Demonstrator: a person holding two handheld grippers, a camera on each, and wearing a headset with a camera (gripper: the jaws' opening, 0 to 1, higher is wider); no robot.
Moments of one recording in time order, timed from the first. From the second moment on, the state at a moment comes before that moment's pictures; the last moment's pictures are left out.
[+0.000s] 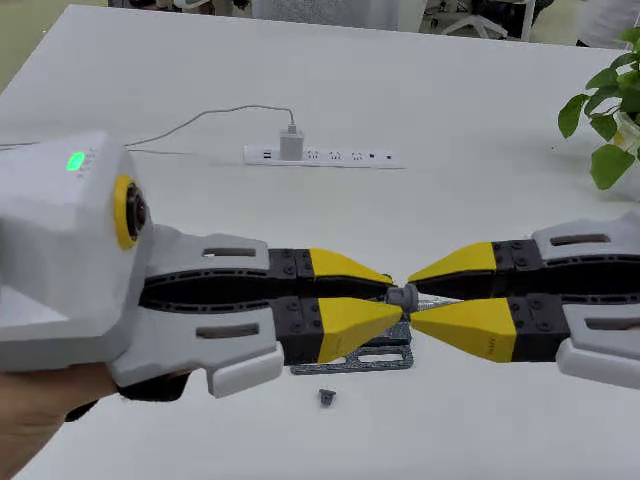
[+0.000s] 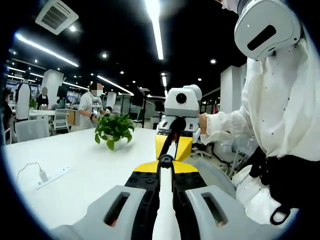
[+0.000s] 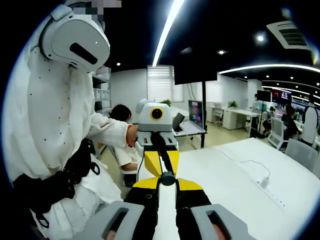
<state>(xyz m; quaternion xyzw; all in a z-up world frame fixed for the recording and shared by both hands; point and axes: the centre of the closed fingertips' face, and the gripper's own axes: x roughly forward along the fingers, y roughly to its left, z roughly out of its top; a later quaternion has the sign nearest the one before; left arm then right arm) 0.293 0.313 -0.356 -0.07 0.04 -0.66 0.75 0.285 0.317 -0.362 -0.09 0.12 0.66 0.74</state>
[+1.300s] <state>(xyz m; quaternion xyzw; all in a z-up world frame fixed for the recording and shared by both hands) 0.287 0.318 -0.327 -0.15 0.02 -0.68 0.72 0.279 0.317 -0.334 -0.05 0.09 0.68 0.72</state>
